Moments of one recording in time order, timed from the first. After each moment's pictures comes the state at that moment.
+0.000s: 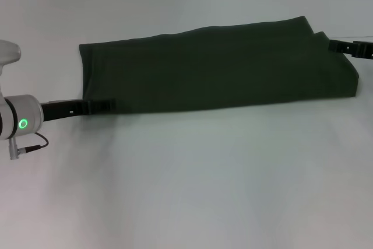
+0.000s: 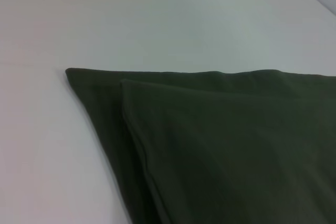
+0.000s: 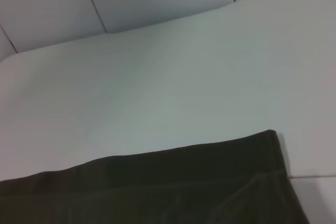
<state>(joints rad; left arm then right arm) -0.70 -2.08 0.64 0.51 2.23 0.87 -1.98 0.70 1.90 -0.65 -0.46 -2.01 -0.82 1.86</state>
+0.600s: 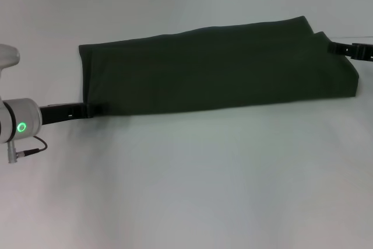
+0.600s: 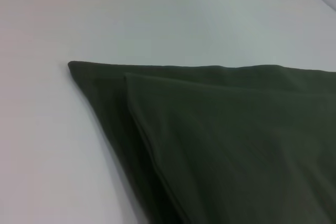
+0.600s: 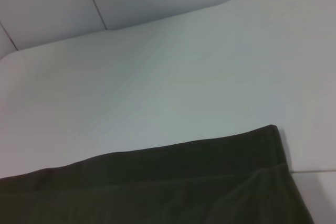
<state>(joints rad) -0.69 -2.08 0.64 0.51 2.23 0.88 -1.98 0.69 1.90 -0.66 -0.45 -2.01 -0.82 1.87</state>
